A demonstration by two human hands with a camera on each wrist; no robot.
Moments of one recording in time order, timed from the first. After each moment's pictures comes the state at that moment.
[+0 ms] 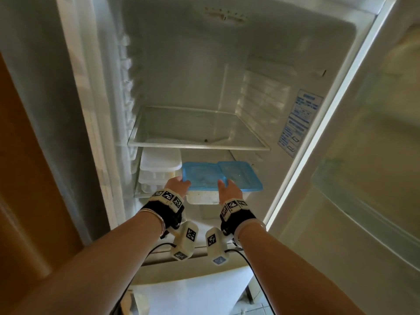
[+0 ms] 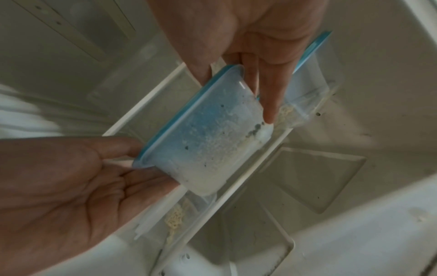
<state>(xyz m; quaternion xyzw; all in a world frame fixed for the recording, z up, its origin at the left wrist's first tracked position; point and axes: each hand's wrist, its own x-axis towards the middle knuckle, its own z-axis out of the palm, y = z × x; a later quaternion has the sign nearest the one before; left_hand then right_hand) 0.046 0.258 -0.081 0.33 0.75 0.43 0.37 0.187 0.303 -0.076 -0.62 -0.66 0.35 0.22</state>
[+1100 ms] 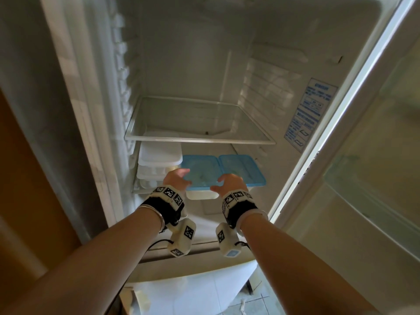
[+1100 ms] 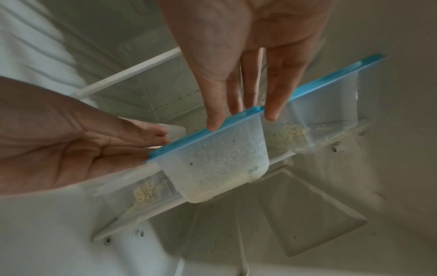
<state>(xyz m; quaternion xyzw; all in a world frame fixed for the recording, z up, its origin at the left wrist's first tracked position) 0.031 0.270 -0.093 0.41 0.77 0.38 0.29 0.183 0.321 -0.073 -0.59 -0.77 0.23 0.11</state>
